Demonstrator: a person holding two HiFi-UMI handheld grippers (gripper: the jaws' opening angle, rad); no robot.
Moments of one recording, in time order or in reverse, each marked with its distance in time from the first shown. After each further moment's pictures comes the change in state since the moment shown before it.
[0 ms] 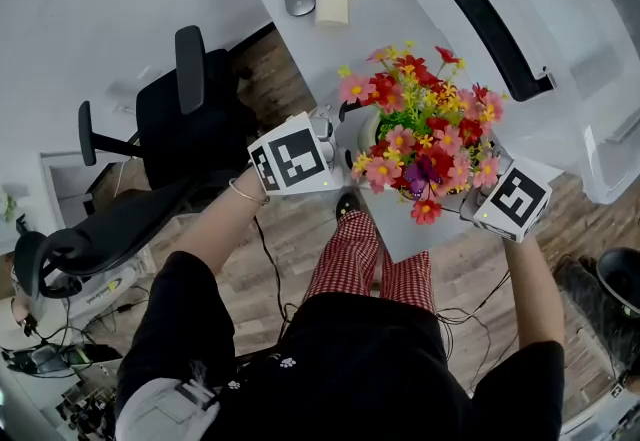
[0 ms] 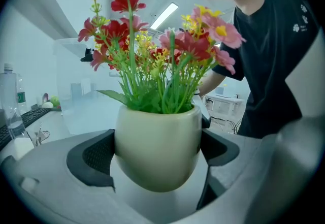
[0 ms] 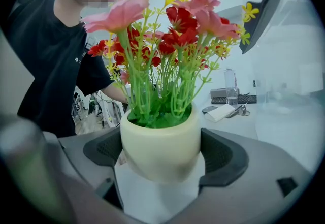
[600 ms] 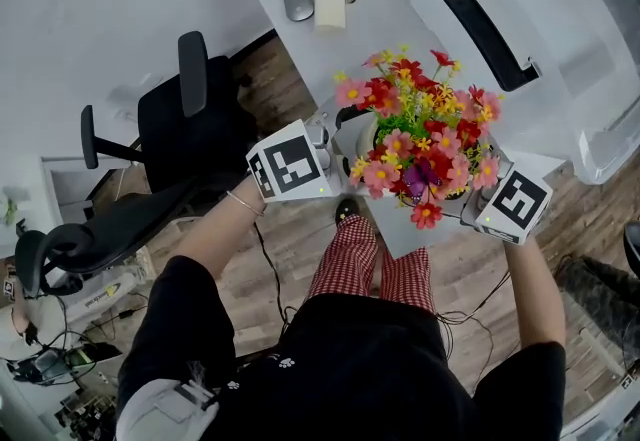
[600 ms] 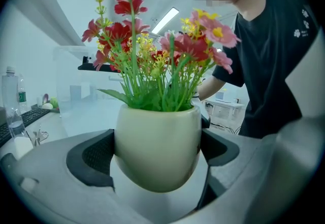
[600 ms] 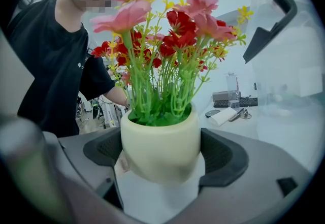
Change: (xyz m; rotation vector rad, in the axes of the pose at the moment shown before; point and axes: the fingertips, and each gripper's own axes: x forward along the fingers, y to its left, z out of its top) left arm -0.002 -0.004 0.006 -0.030 -0.040 0.010; right arm -0.004 0.004 0.006 0.006 -0.033 0.028
